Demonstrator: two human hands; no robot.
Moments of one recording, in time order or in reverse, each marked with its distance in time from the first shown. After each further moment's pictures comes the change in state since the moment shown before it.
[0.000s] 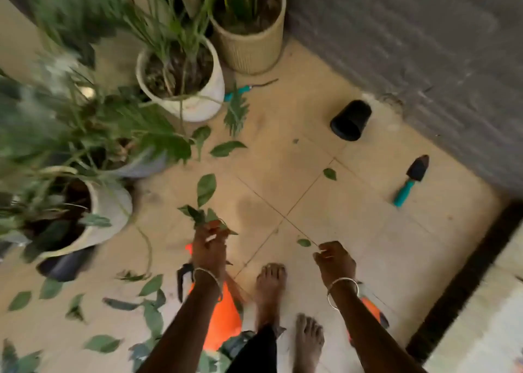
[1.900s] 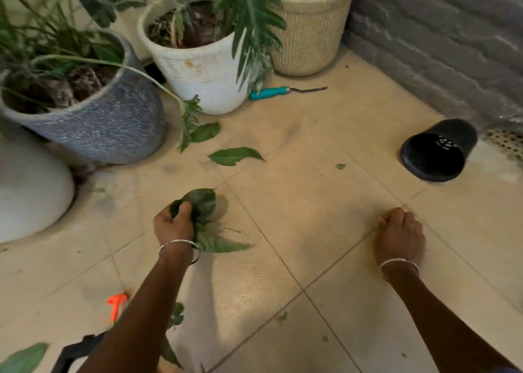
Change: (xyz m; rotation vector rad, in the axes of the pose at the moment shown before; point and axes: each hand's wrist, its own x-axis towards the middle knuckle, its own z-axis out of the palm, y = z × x) left_hand 0.314 -0.157 0.087 -0.255 0.355 0.383; right_hand 0.368 0.049 0.115 -0.611 0.552 -0.663
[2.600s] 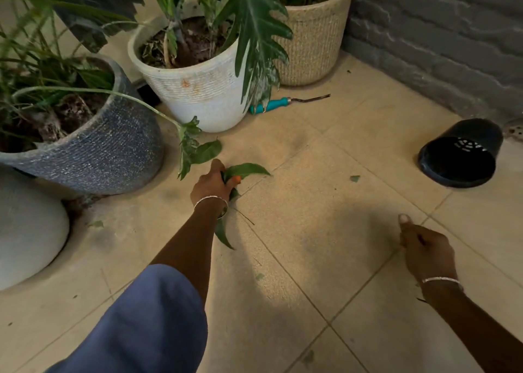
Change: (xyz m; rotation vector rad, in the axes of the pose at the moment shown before) left_hand 0.103 0.031 0.111 1.027 -0.382 0.479; right_hand -0.004 -0.032 -0.042 0.766 -0.208 0.298
